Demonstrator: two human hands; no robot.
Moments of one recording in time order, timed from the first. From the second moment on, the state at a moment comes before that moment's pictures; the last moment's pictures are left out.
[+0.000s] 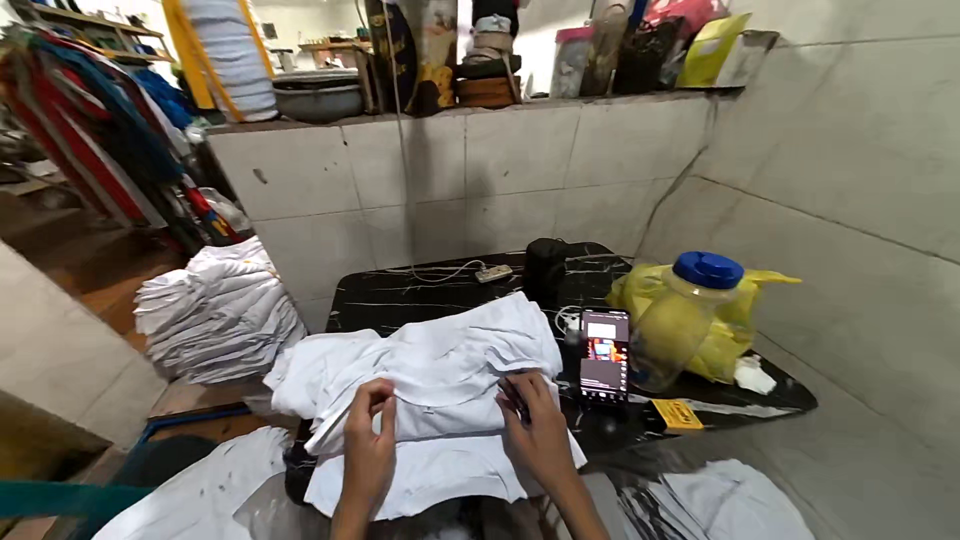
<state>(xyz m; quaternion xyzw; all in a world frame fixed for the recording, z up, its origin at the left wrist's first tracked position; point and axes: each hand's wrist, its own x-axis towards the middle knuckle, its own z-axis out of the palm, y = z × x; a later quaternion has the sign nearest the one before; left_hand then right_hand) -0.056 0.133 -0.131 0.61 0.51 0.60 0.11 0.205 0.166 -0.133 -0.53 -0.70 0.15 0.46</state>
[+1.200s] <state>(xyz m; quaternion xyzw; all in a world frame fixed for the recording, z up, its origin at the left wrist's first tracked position) -0.038 0.131 -0.127 0.67 0.47 0.57 0.11 0.150 0.148 -0.120 -0.46 -0.78 0.27 0.32</state>
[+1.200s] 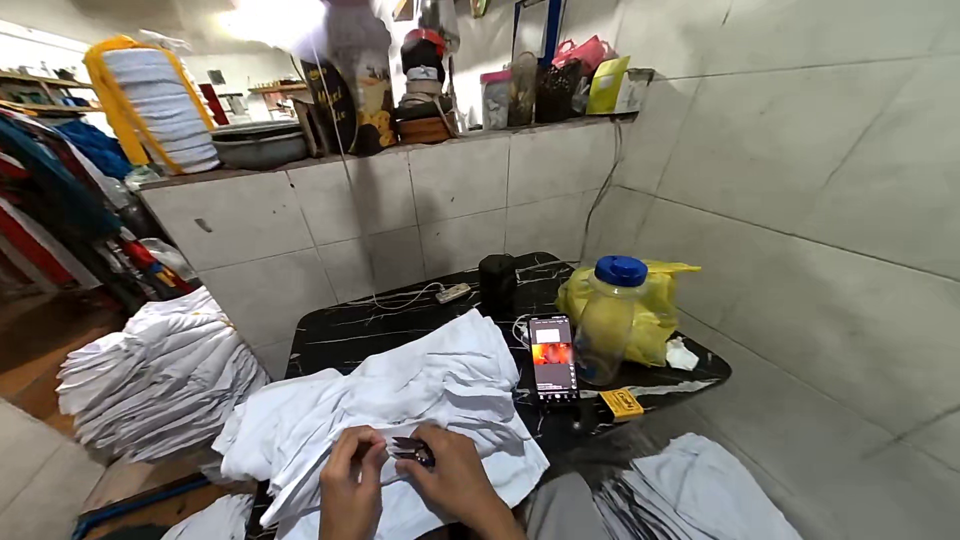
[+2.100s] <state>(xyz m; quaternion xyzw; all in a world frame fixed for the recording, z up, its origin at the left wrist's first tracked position) -0.015 0.163 -0.153 0.78 0.49 0.37 -0.13 0.191 0.082 -0.135 -0.60 -0.76 0.17 0.21</state>
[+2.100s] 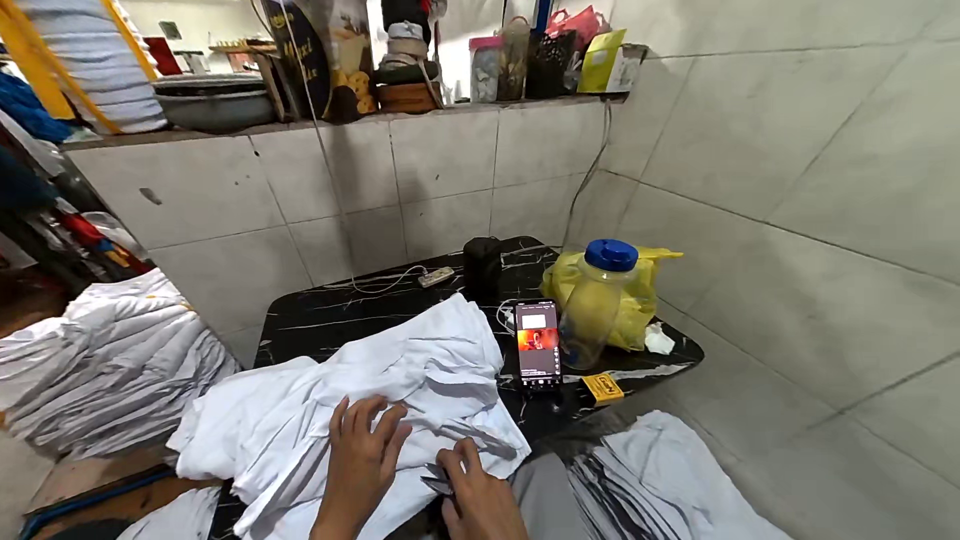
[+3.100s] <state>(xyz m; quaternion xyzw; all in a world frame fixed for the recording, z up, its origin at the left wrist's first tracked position) -0.010 0.135 -0.161 0.84 0.45 0.29 -0.06 0.222 0.077 -0.140 -0.52 -0.53 0.36 0.56</state>
